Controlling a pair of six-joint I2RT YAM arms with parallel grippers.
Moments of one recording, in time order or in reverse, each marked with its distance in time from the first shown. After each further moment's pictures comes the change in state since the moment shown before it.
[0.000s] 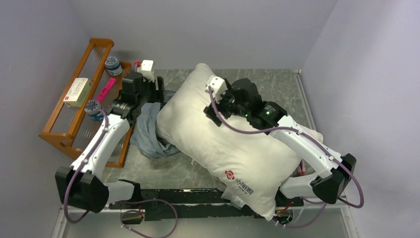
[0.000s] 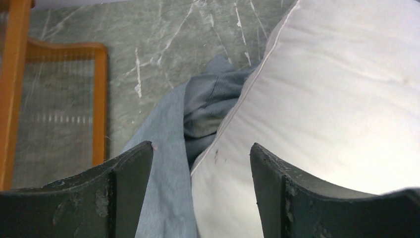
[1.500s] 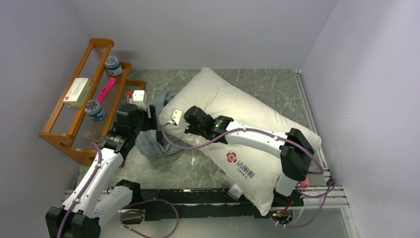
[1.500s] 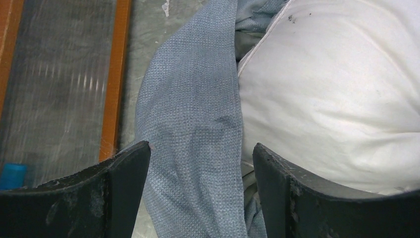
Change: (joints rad) left arm 0.000 -0.405 -0.423 -0.050 -0.124 -0.050; right arm 0.315 0.398 -0.011 0.073 0.463 -0.179
